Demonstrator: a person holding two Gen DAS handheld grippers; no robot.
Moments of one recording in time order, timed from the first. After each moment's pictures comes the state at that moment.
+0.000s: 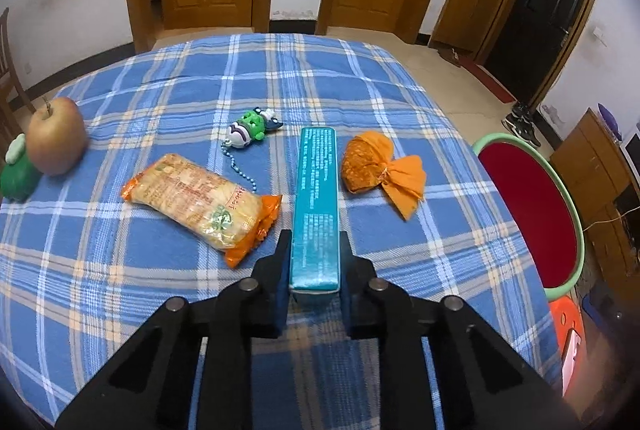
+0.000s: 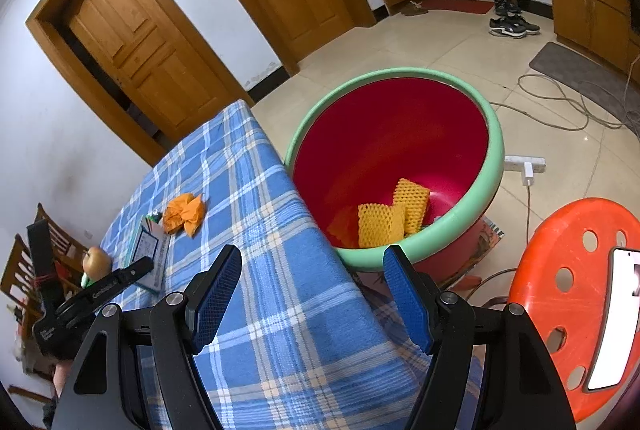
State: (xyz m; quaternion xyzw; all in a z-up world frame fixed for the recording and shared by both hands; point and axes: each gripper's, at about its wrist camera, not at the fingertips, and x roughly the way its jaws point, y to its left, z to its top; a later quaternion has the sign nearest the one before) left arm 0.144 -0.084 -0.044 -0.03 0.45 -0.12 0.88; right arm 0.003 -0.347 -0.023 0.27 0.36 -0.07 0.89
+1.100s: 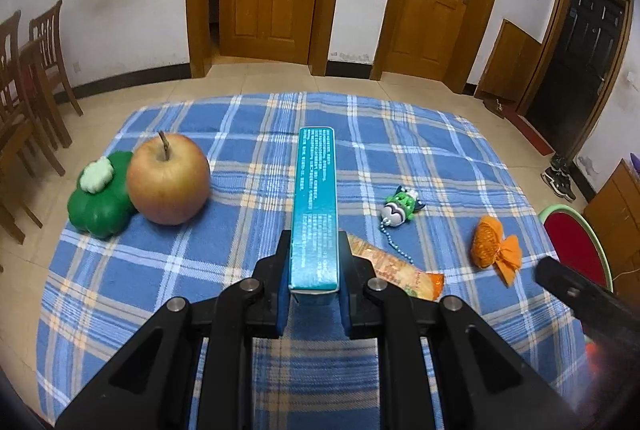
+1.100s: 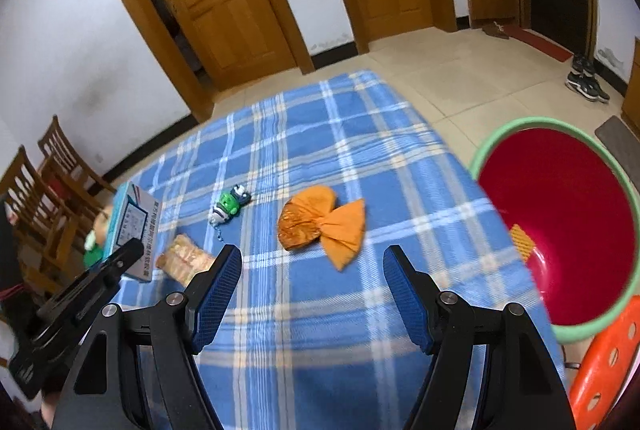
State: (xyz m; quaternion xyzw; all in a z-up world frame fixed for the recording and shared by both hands) left arm 0.172 0.019 -0.026 -0.06 0.39 -0.04 0.92; right arm 0.148 -0.198 -0.020 0.15 0.41 0.01 0.90
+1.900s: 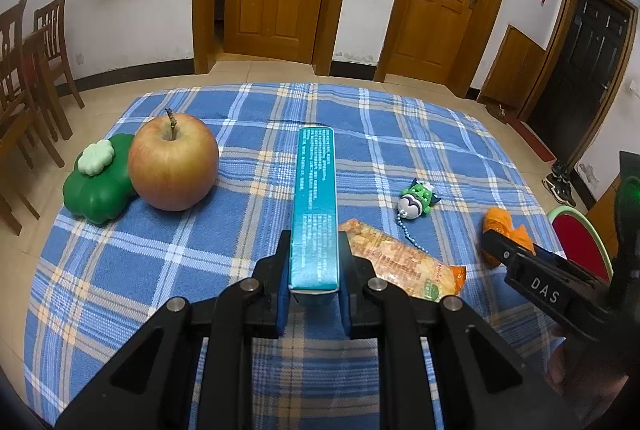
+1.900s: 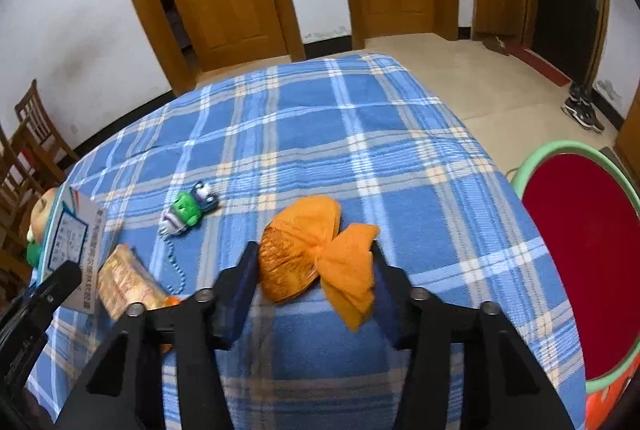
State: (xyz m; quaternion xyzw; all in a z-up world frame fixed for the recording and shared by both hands) left arm 0.170 0.028 -0.041 -0.07 0.39 -0.03 0.92; right arm 0.199 -0.176 -0.059 0.08 0.43 0.00 0.90
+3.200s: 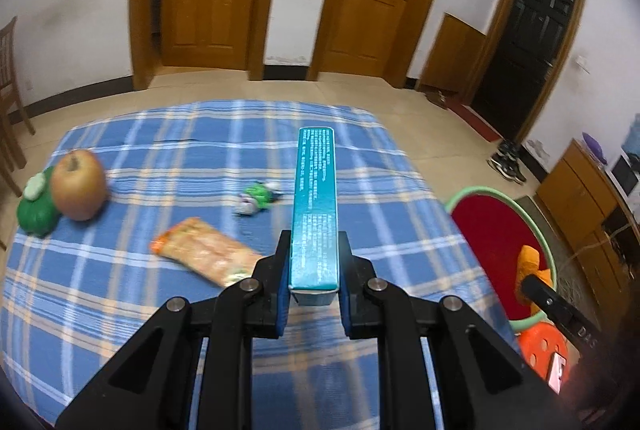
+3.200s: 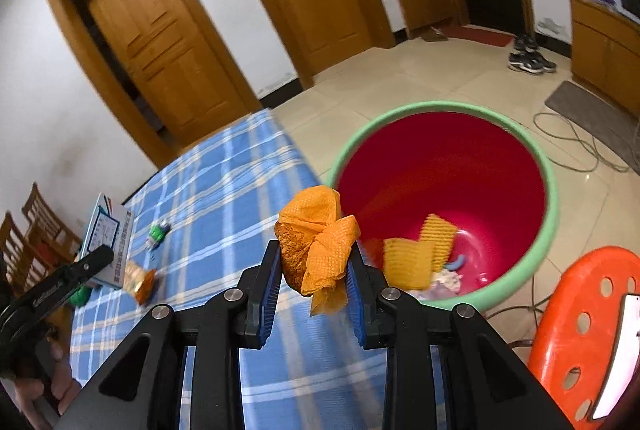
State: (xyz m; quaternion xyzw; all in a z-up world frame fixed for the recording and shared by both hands) left arm 0.136 -0.075 0.005 -0.05 0.38 -0.14 0.91; right arm 0.045 -0.324 -0.017 0.23 0.34 -0.08 0.91
